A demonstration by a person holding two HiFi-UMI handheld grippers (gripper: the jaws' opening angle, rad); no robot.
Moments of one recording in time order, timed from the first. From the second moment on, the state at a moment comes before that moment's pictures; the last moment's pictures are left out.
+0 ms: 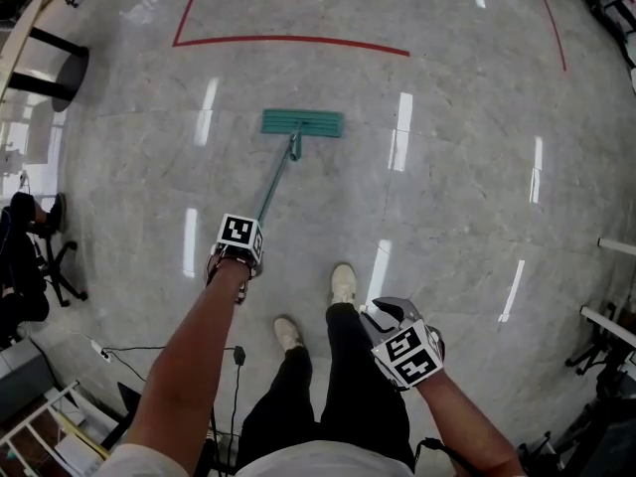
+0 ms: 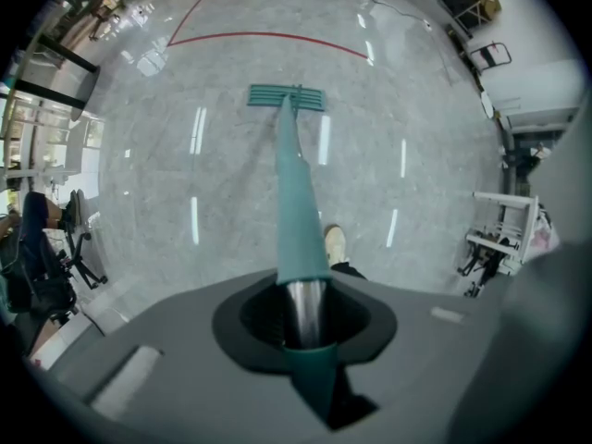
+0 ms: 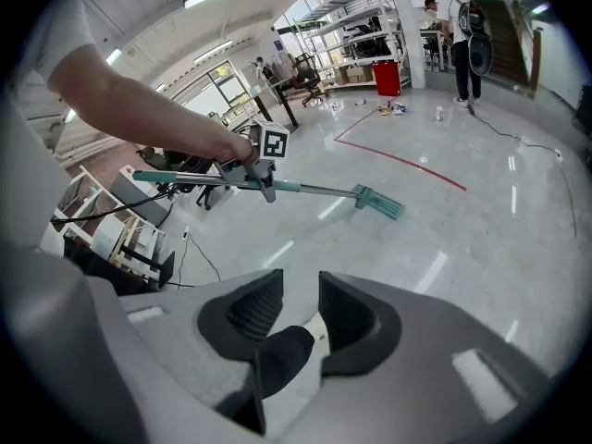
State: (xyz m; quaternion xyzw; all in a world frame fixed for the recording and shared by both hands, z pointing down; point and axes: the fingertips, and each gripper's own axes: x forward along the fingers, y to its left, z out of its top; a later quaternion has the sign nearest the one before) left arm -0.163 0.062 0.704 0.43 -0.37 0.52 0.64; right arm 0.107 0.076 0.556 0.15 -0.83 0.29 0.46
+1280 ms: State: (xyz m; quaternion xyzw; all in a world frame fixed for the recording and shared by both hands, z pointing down) left arm -0.078 0.317 0.652 0.45 -0.32 0.50 0.67; right arm 0.055 0.171 0.538 0.17 -0.84 0.28 0.43
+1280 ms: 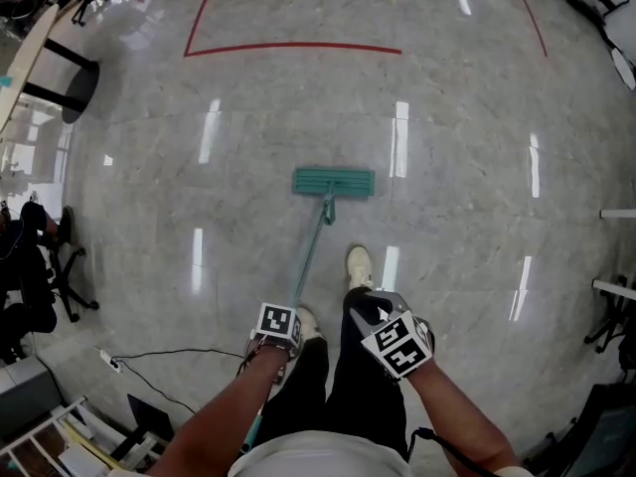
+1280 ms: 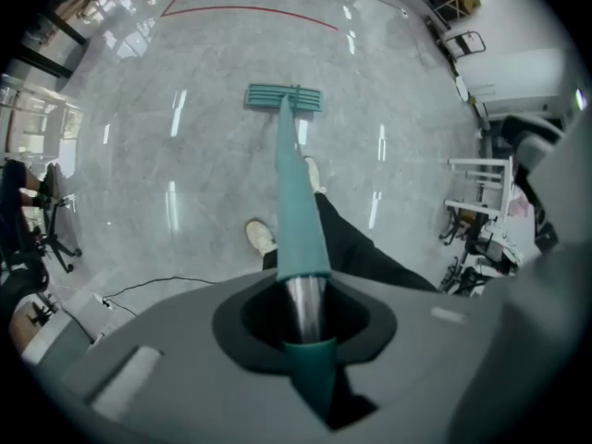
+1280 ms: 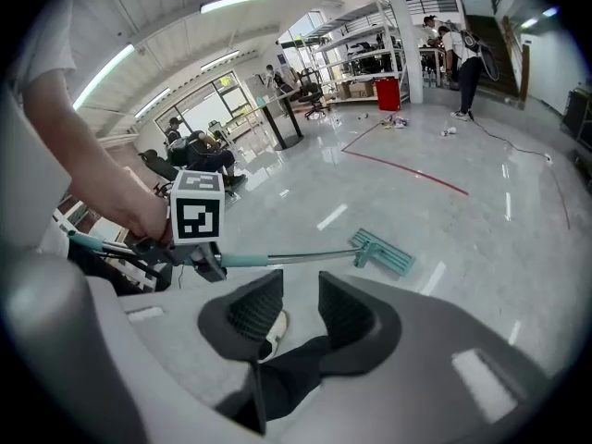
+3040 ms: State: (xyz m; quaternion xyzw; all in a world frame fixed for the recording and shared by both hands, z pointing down) left arm -0.014 0.118 0.701 0.47 -0.29 0.48 0.69; right arm 0.135 0.109 0.554 0.22 -0.80 0.33 0.45
